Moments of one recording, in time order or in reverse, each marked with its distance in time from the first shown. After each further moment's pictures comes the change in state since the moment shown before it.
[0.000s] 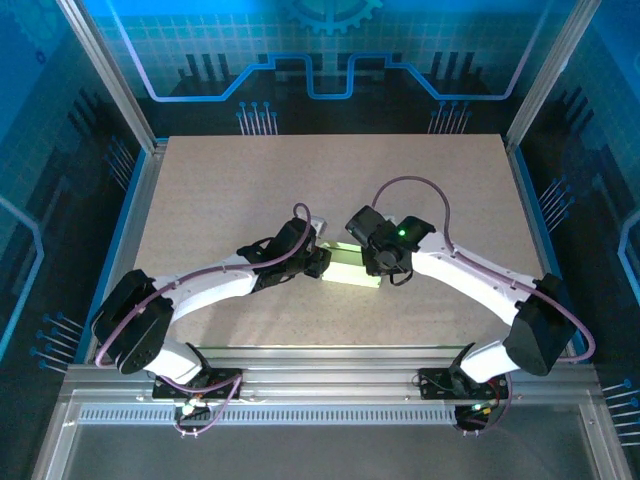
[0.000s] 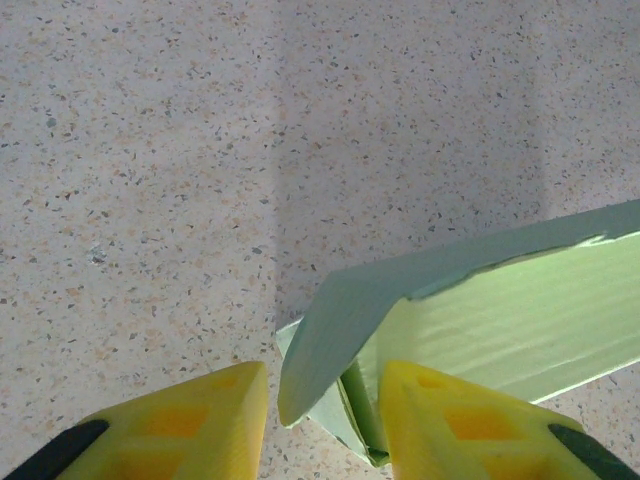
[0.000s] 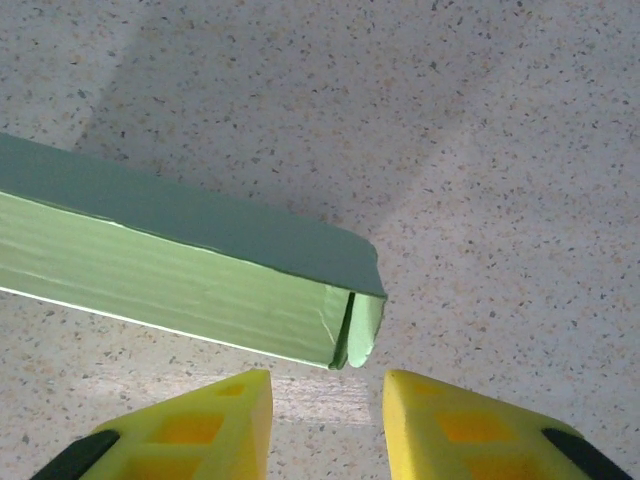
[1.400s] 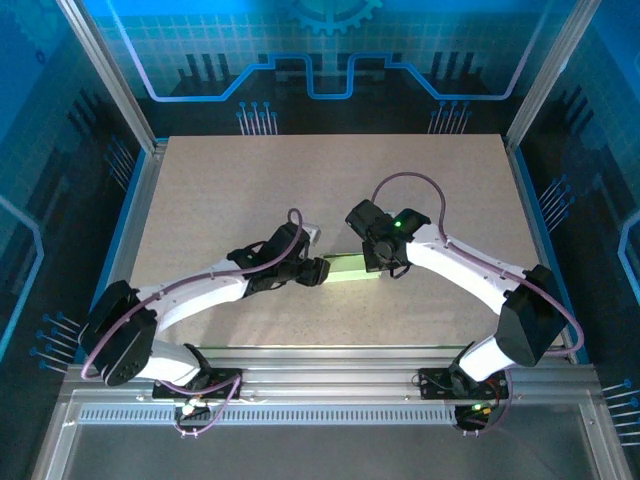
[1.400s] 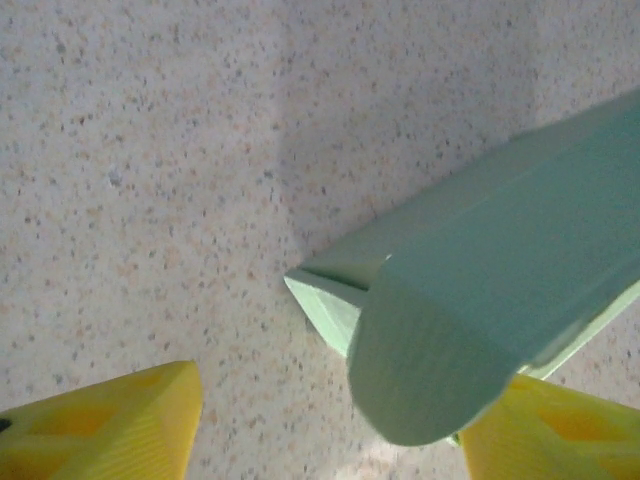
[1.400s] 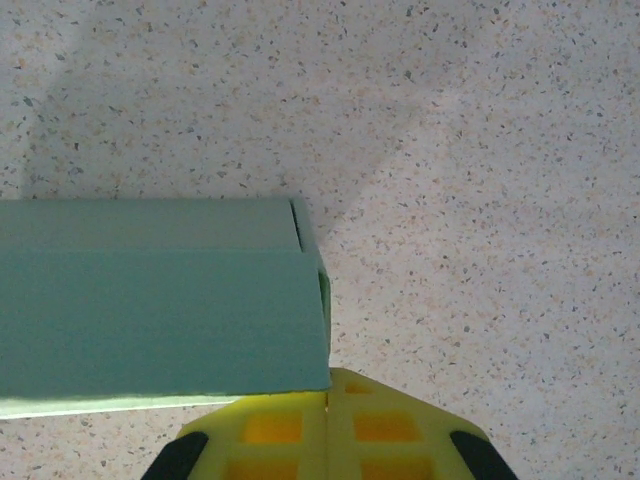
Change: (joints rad) left arm -0.004 -0.108 -0.032 -0.147 0.029 0.011; right arm -0.046 0.064 0.039 -0.020 0.005 -0.045
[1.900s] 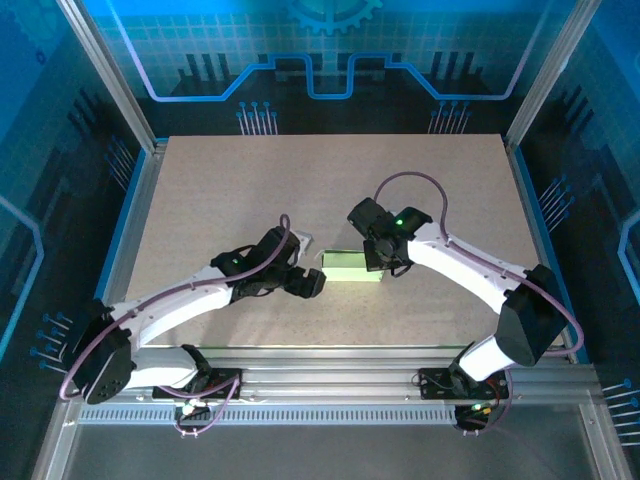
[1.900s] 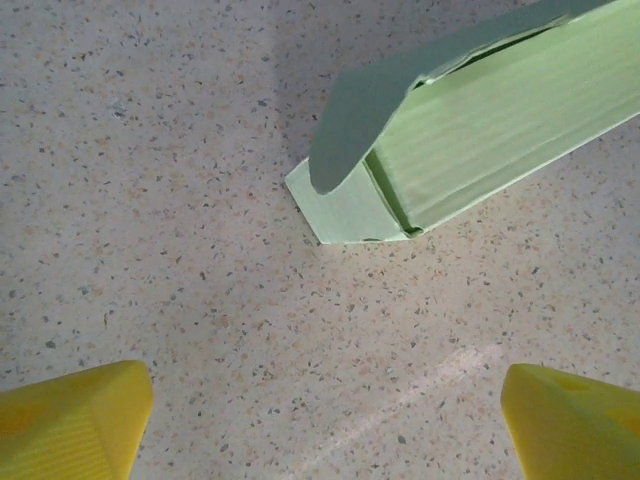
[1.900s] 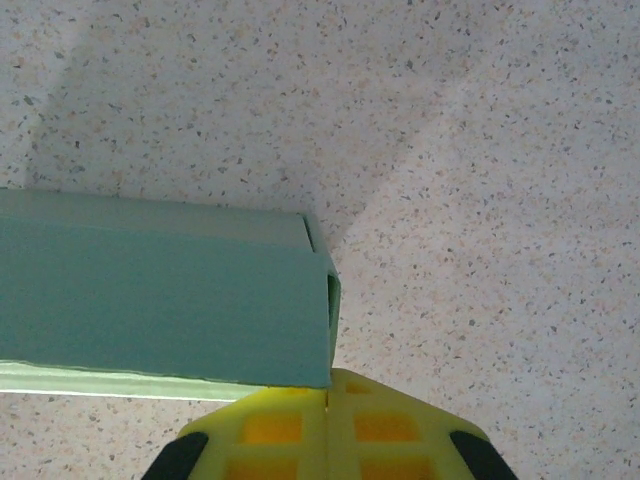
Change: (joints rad) left arm -0.002 -0.122 0.004 -0.165 0.043 0.036; right arm -0.018 0.000 0.007 -0.010 -0.032 0.007
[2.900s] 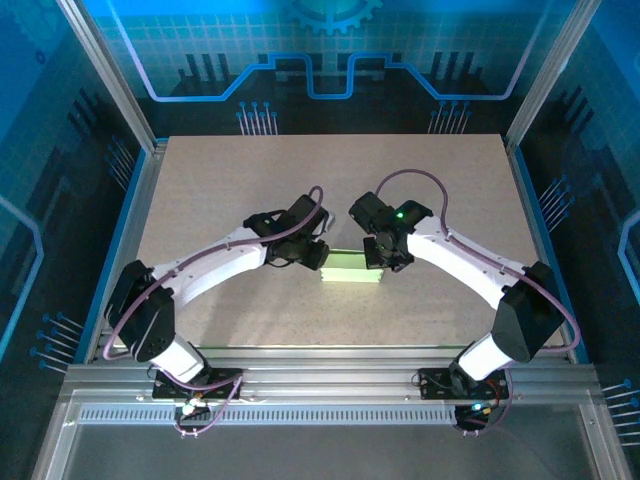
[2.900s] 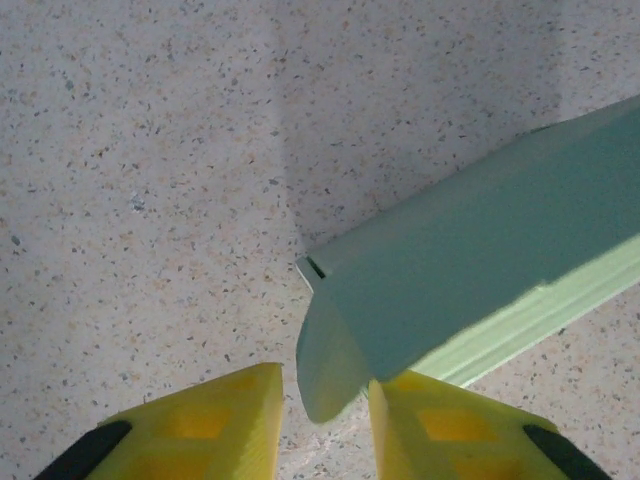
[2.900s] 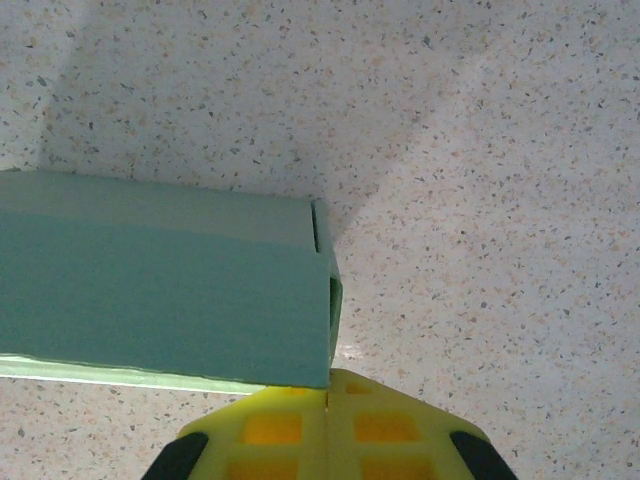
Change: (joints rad) left arm 0.021 0.325 0.390 -0.217 -0.035 0.094; right arm -0.024 0.026 0.052 -0.055 -0.064 -0.011
